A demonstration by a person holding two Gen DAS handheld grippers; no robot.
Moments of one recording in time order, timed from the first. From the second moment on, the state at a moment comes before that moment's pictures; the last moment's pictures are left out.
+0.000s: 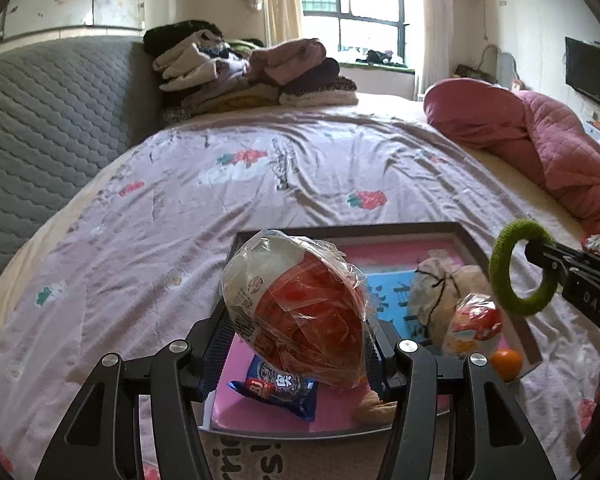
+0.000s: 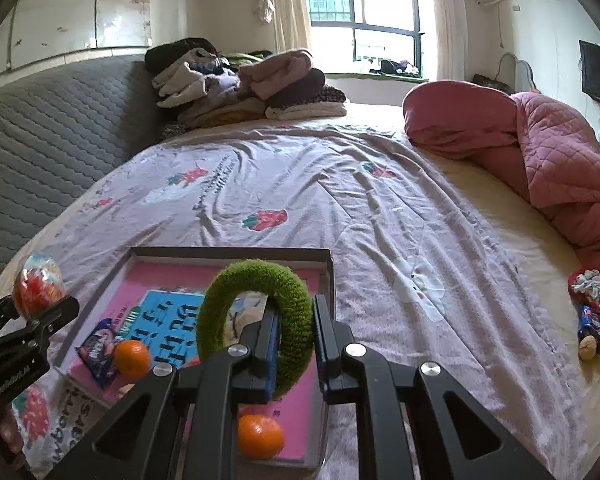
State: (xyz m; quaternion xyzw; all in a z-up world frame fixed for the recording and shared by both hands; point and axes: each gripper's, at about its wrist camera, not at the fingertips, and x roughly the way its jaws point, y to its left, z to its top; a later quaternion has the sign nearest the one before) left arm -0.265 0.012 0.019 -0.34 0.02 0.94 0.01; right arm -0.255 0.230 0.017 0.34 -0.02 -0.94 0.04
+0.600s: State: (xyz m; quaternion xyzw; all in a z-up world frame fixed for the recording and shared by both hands) left arm -0.289 0.003 -0.021 -0.38 0.02 0.93 0.00; right arm -0.282 0.212 -0.025 0.38 0.01 -0.92 0.04
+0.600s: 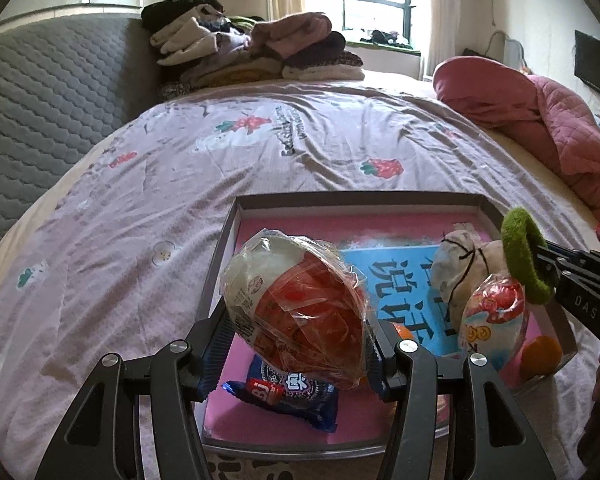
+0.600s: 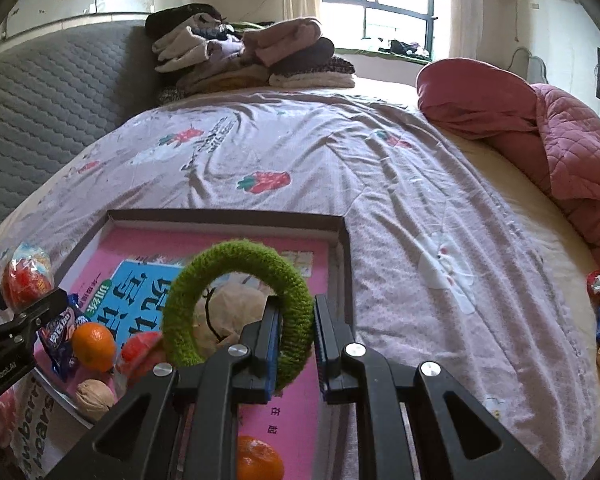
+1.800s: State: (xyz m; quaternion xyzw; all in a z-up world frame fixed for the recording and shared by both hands) left arm -0.303 -0.002 -0.040 -0.39 -0.01 0.92 0.02; right arm -0.266 0.205 -0.050 0.44 0.02 -0.90 0.04
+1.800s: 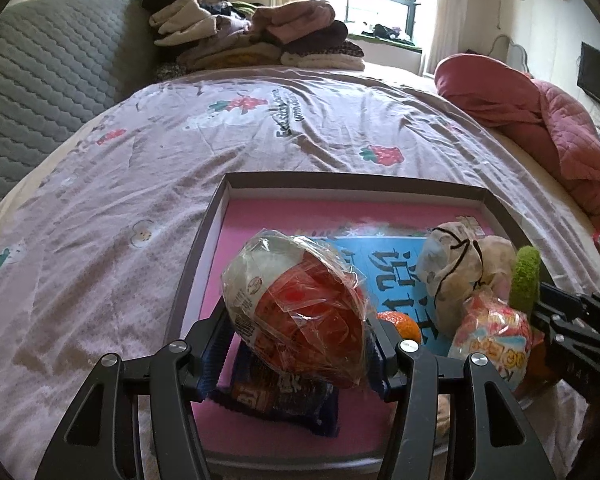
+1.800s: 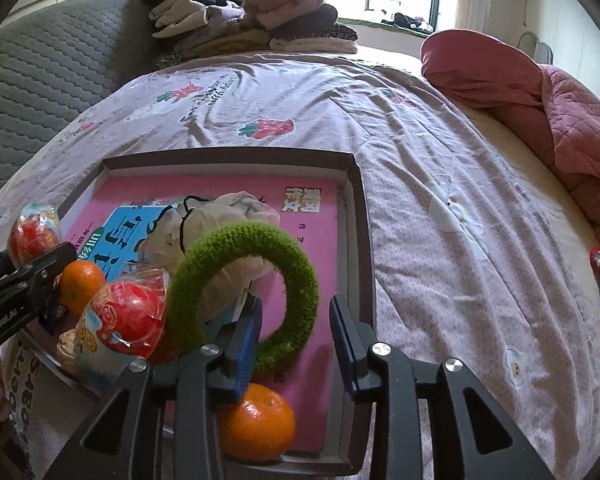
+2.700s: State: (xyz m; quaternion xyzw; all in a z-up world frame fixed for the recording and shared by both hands) left arm -0.334 0.000 -0.045 -0.42 -0.01 0.91 0.01; right arm -0.266 0.204 -0.046 0.43 0.02 -0.90 0.03
